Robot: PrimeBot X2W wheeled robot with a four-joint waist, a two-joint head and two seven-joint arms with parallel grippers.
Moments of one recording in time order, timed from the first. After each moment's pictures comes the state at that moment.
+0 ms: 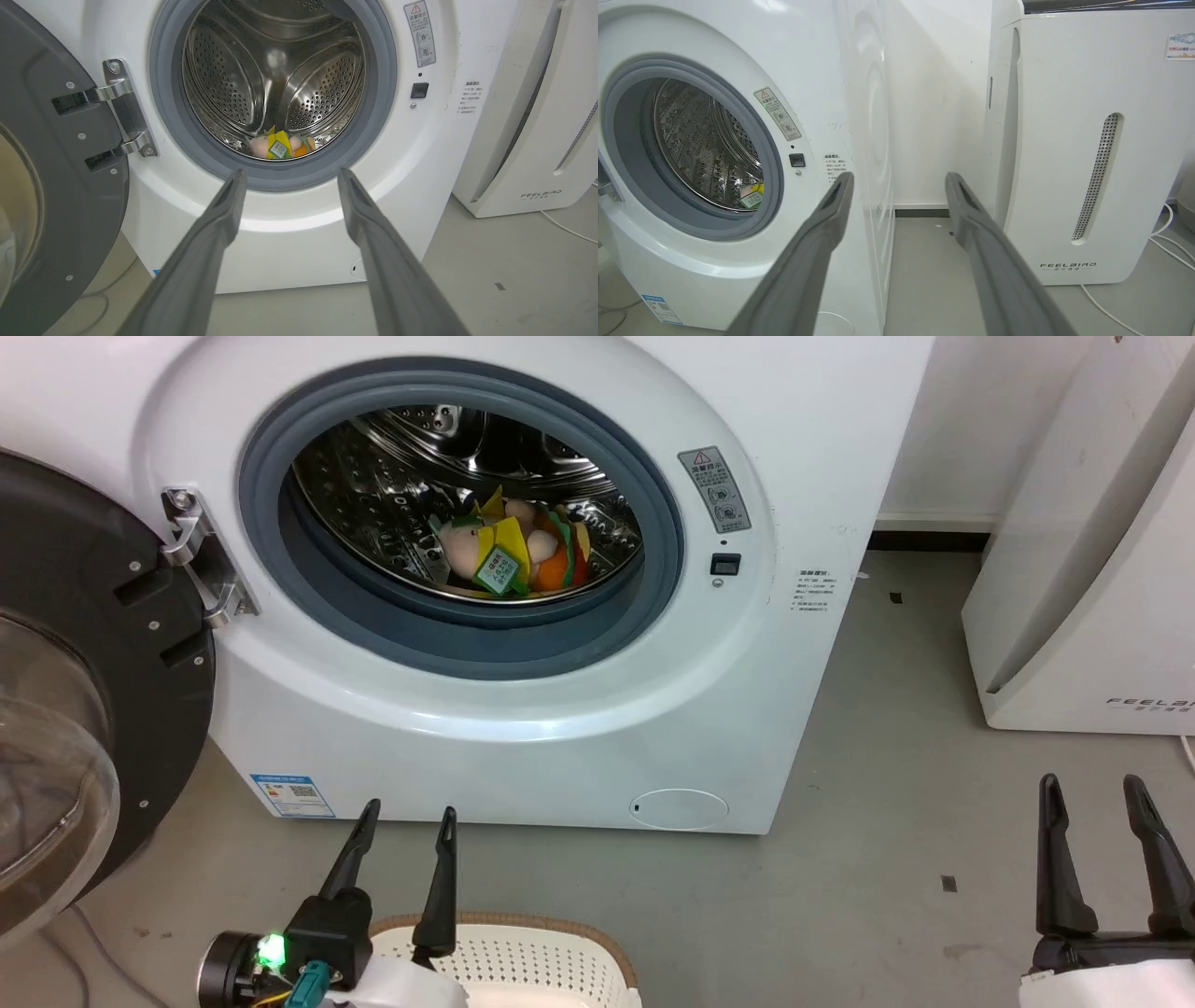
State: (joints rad) left arm -0.01 0.14 -0.19 0.12 -0.12 0.07 -0.26; right arm 0.06 -0.05 -0.18 -0.06 0.12 0.13 -0.26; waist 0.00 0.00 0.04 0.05
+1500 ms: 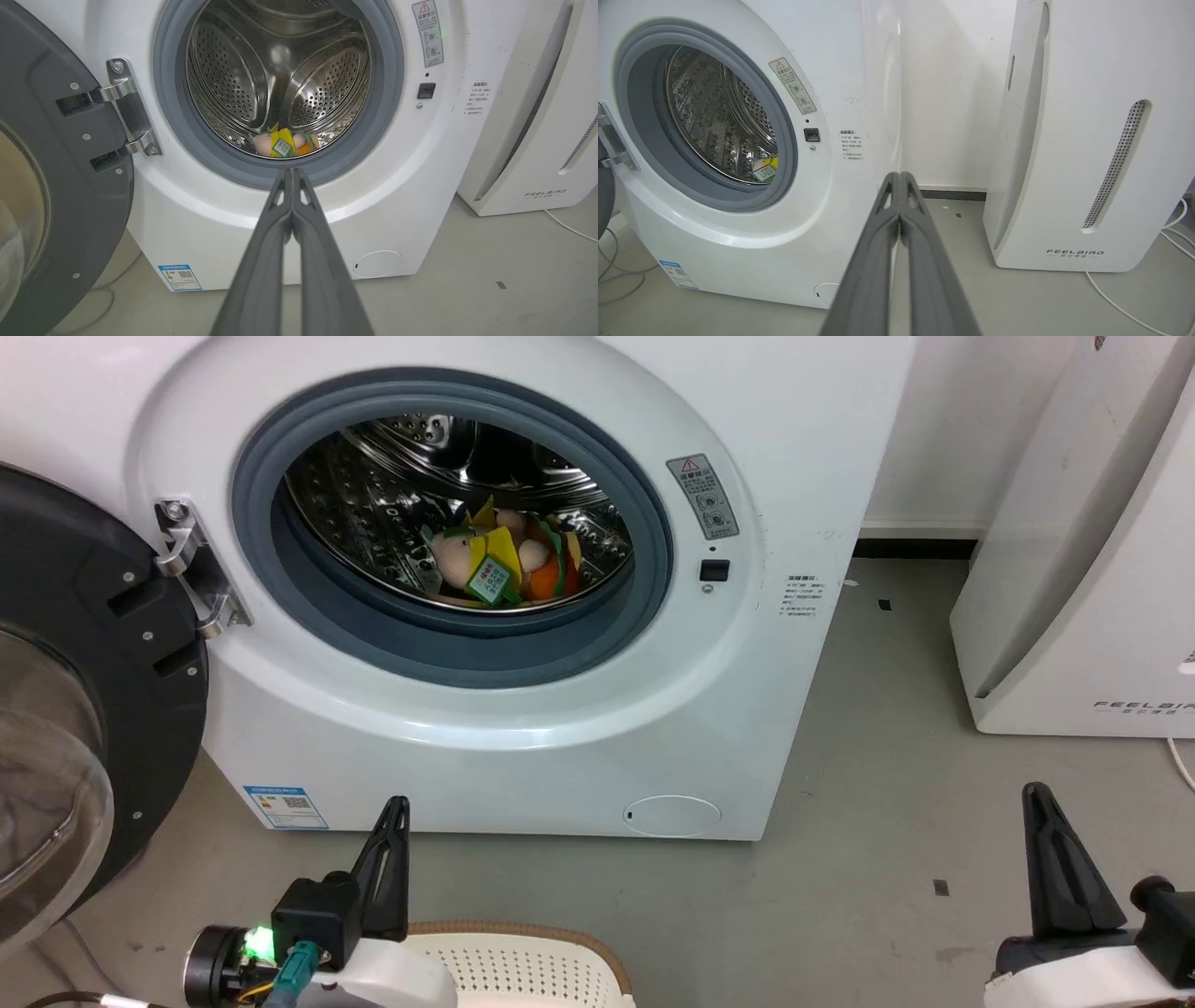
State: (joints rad) left arm -0.01 0.11 -0.13 0.09 -0.09 0.05 -0.18; right arm 0.06 -0.05 -0.12 -0.04 0.09 0.13 -0.18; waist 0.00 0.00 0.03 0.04
